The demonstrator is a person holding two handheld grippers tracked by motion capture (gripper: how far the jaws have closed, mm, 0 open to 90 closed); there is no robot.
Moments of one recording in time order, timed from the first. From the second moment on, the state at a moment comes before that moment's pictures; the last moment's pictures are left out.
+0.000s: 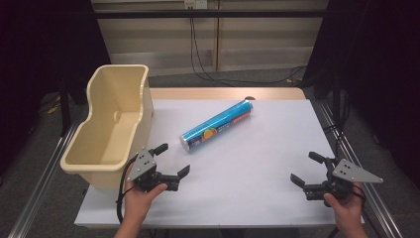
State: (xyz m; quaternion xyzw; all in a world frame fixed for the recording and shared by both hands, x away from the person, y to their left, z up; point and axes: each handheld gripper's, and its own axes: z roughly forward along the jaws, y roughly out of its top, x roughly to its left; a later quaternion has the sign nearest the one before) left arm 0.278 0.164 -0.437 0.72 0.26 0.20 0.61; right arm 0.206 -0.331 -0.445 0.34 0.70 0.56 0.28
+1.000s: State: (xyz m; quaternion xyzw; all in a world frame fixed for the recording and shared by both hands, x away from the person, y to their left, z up) left arm 0.373 0.099 -0.429 0.76 0.30 0.17 0.55; right arm 0.206 -0.331 -0.445 0.33 0.71 0.56 0.27
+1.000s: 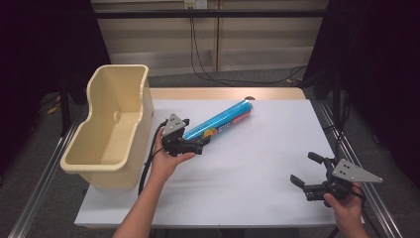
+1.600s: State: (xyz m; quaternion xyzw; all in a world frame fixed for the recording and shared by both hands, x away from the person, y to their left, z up) left arm 0.426 0.084 -0.453 0.81 0.34 0.16 0.45; right arm 0.207 -0.332 -0.445 0.33 0.71 0.57 0.27
